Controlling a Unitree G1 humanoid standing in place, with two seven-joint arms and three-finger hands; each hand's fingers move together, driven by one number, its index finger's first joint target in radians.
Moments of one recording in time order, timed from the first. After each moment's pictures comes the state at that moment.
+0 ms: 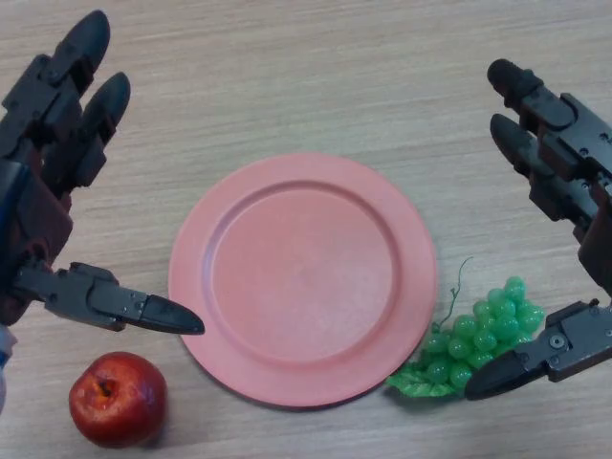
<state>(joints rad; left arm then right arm) -0.05 0.31 0.26 -0.68 -0.28 0.37 -0.27 -0.01 -0.26 -0.08 -0.85 0.04 0.52 0.36</state>
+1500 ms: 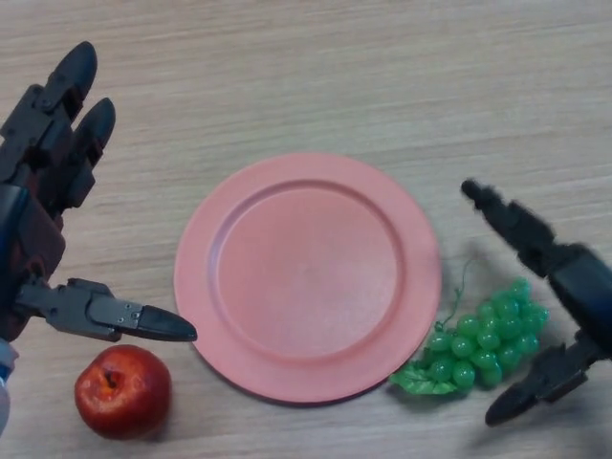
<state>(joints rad) -0.01 0.28 0.25 -0.57 -0.22 0.26 -0.27 -0.08 -0.31 -0.08 0.19 -0.23 -0.38 0.43</state>
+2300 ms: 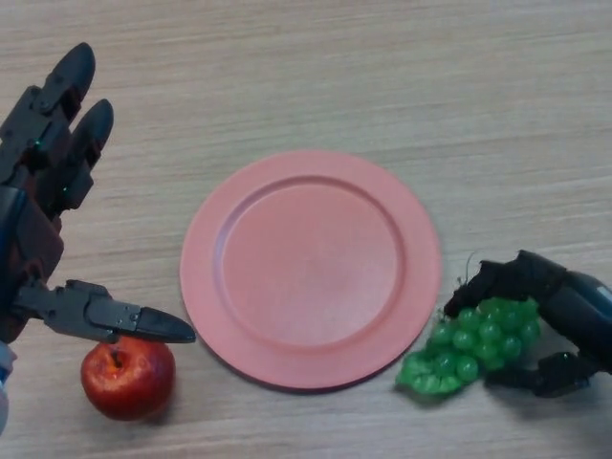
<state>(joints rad) 0.00 0.28 0.25 -0.58 -0.22 0.26 -0.27 -0.14 -0.39 -0.08 0.40 -0.45 -0.68 0.37</state>
